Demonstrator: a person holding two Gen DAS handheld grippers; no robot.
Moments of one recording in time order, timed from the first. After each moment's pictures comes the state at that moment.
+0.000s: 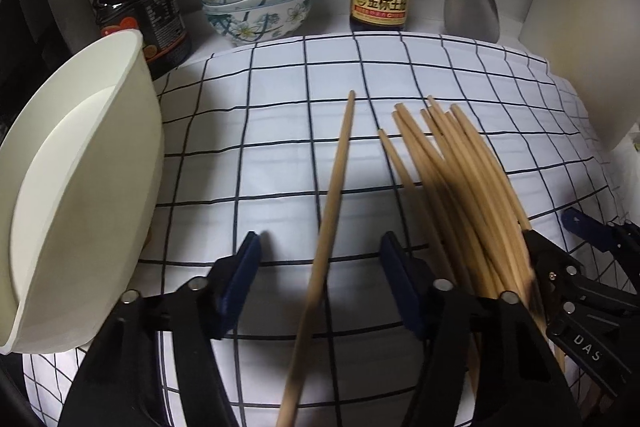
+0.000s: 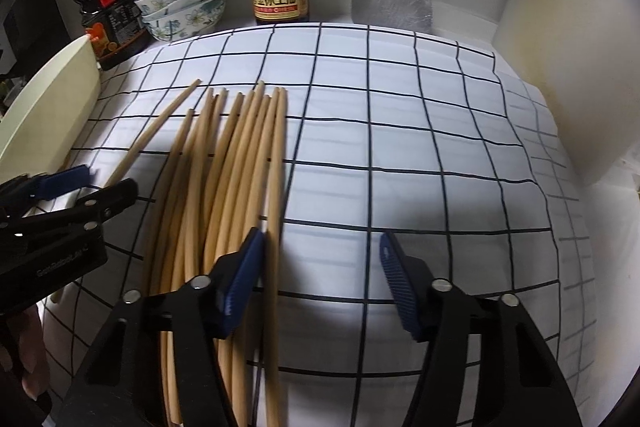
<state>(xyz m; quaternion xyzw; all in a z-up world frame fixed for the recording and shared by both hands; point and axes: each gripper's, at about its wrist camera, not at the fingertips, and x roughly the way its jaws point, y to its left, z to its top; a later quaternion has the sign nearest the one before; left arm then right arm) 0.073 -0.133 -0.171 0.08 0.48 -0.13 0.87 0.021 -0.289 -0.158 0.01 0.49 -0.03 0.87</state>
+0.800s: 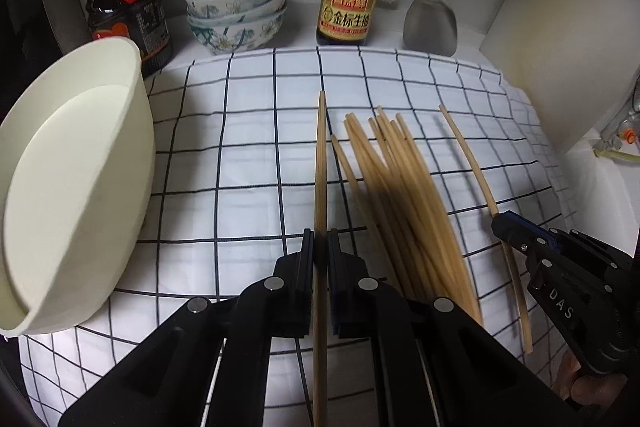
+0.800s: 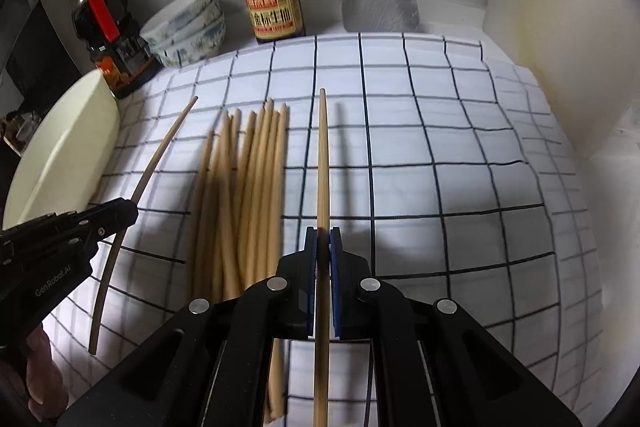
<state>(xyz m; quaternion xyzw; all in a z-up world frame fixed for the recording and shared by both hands) 0.055 -0.126 -0.130 0.04 0.49 -0.18 0.85 0.002 -0.294 -0.121 0.08 0.48 -0.03 0.87</state>
